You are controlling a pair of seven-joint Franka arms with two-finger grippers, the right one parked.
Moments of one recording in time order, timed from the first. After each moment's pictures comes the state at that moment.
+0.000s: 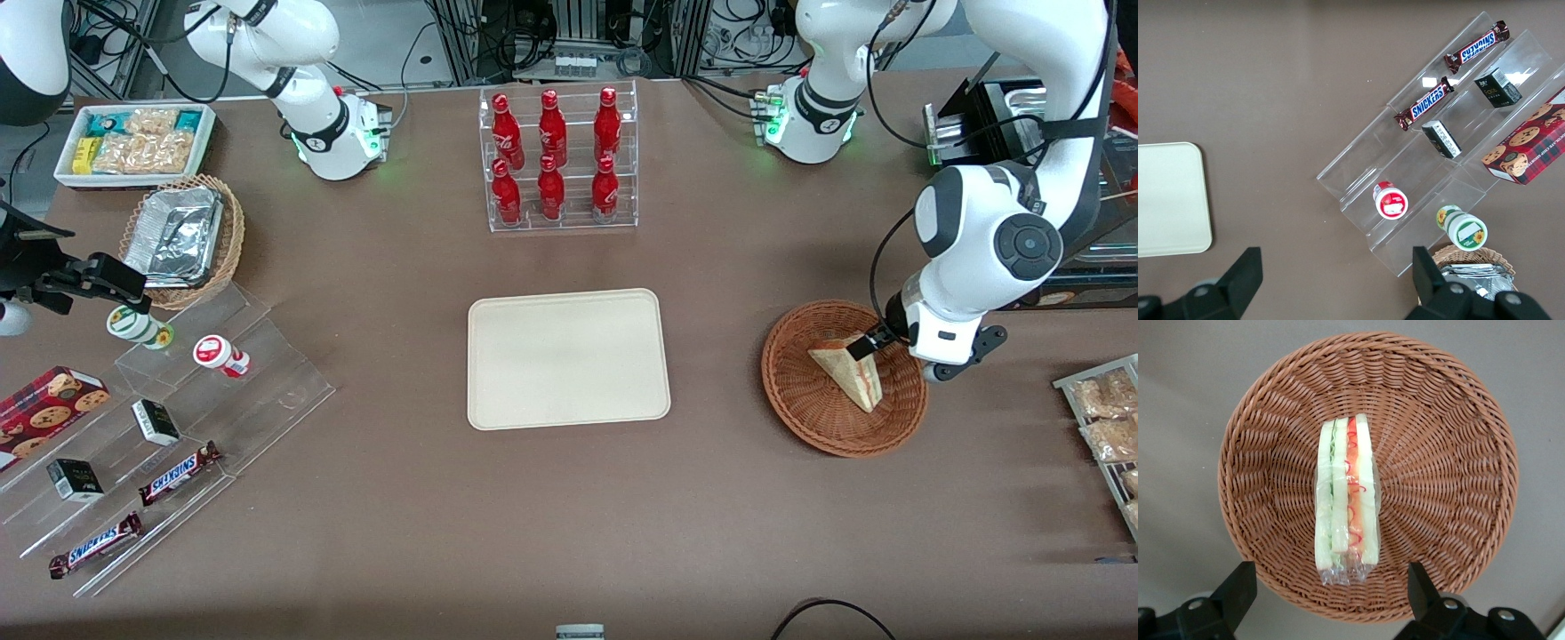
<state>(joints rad) 0.04 0.14 -0.10 -2.17 0.01 2.26 -0.64</state>
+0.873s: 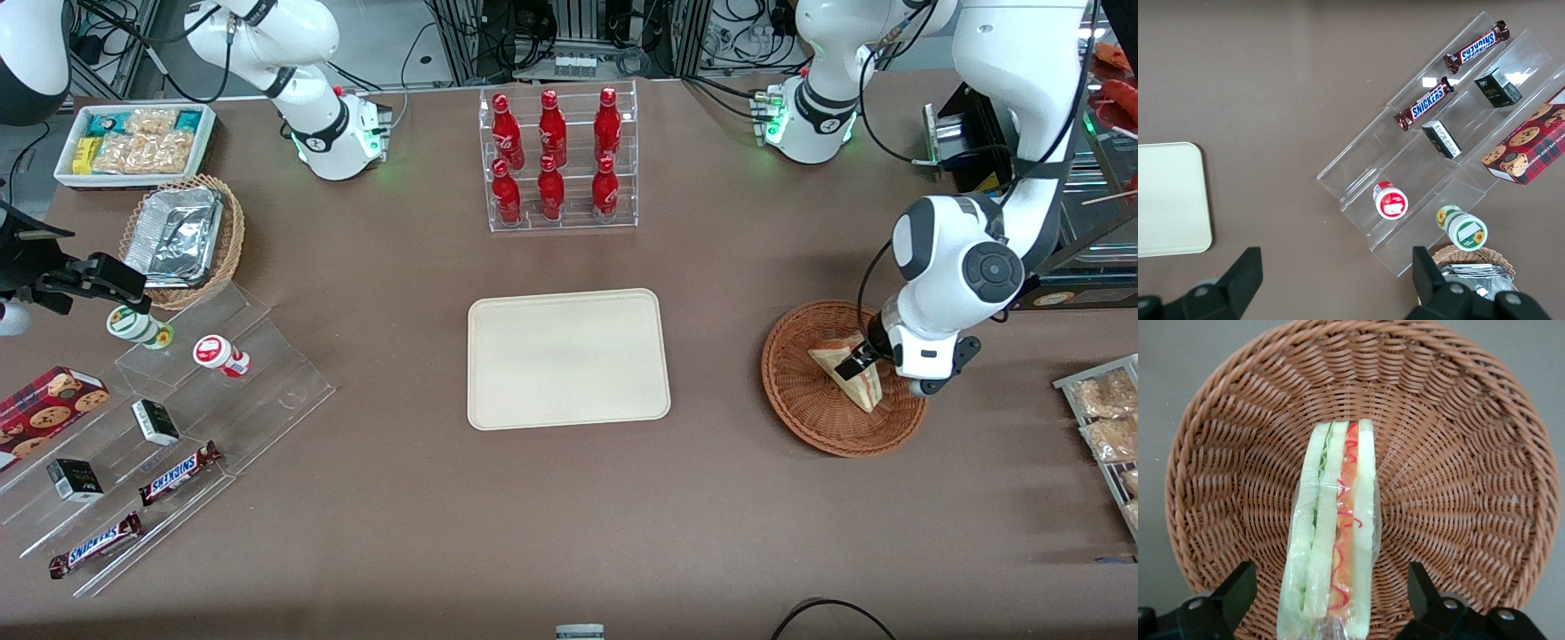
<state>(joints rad) 0.04 0.26 -0.10 -2.19 0.01 2.41 -0.76</state>
